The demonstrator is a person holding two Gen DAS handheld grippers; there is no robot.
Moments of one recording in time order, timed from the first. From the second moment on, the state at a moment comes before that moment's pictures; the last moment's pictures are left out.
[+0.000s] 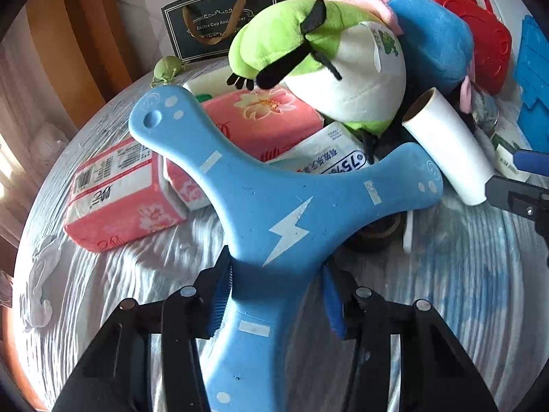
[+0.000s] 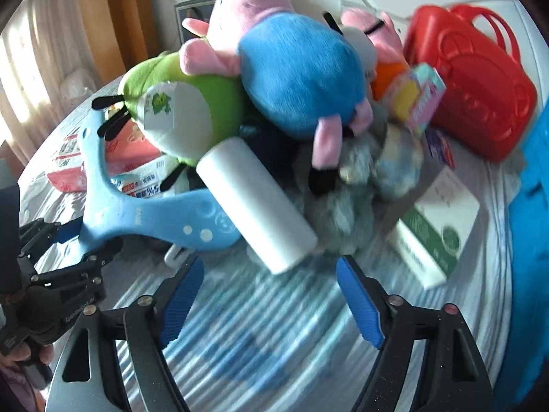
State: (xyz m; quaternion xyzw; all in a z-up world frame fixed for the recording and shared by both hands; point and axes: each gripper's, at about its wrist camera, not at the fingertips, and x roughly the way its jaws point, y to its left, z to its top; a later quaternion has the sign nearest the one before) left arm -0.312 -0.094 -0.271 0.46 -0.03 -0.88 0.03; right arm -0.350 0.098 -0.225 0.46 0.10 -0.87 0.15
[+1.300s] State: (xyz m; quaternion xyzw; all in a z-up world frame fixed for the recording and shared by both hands) left arm -0.229 -0.090 -0.189 0.41 0.03 -0.91 -0.01; right arm -0.260 0.106 -0.189 0.46 0.01 -0.88 0.11
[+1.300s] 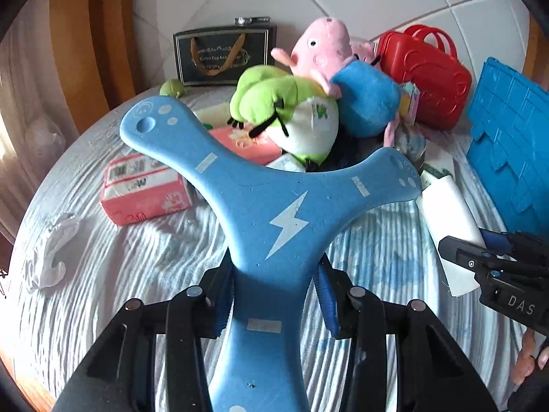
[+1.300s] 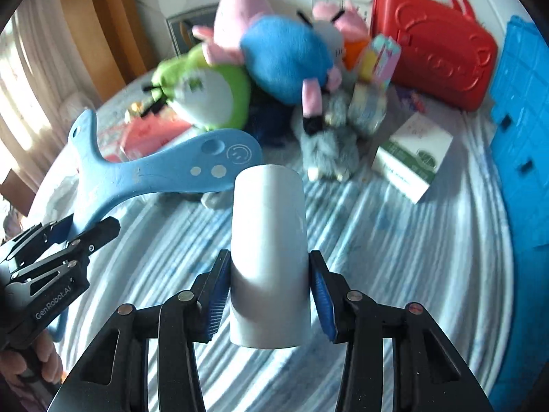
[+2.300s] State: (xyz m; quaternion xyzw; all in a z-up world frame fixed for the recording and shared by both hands) left arm -0.186 0.160 0.070 0.20 0.00 -0.94 -0.28; right arm -0.080 0.314 0.138 0.14 0.00 -0.97 -0.20
